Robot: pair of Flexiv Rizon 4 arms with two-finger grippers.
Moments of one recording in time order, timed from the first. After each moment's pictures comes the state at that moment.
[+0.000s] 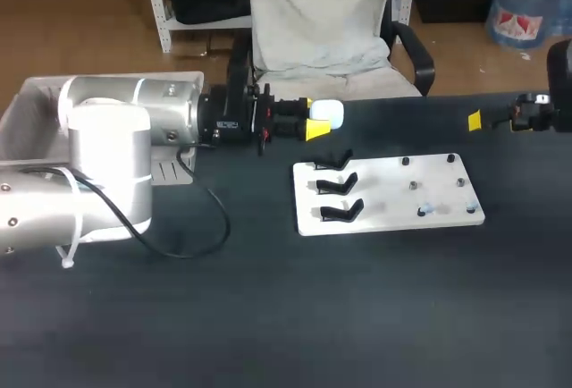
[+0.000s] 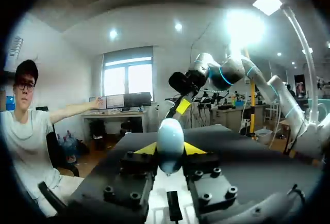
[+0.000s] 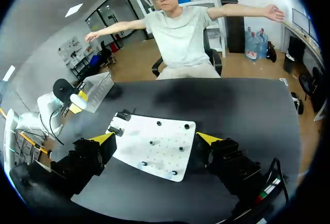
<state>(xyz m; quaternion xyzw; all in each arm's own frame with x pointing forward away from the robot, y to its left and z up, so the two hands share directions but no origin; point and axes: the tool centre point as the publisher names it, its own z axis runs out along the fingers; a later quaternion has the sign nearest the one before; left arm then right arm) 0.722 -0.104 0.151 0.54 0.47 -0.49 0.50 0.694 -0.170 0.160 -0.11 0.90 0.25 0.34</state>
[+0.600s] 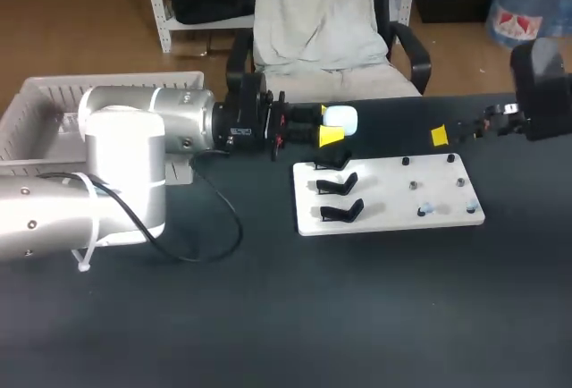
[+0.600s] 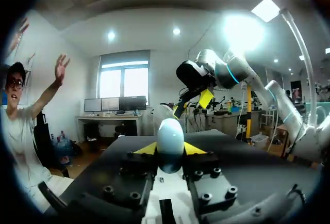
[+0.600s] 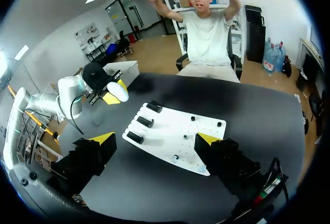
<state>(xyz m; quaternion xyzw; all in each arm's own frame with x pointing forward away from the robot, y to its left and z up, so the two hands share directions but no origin) 0.715 -0.123 0.143 0.53 0.46 -0.51 0.49 0.648 -0.105 0.181 -0.19 0.89 0.26 0.32</state>
